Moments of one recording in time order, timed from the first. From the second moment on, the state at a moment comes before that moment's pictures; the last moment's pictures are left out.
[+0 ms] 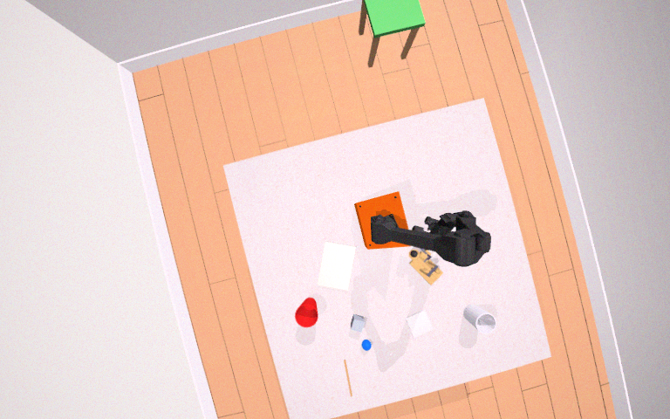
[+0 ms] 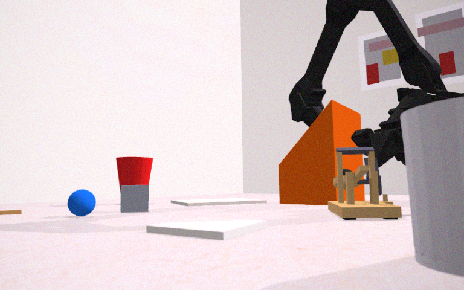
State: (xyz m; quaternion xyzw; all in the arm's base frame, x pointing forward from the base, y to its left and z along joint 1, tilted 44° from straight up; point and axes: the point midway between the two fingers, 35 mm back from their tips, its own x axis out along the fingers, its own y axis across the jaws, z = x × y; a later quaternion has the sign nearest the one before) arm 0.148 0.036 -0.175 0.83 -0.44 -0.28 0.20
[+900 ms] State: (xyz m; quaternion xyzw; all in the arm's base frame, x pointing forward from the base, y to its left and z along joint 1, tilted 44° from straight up) arm 0.141 0.004 -0.203 0.83 -0.44 -0.28 0.20
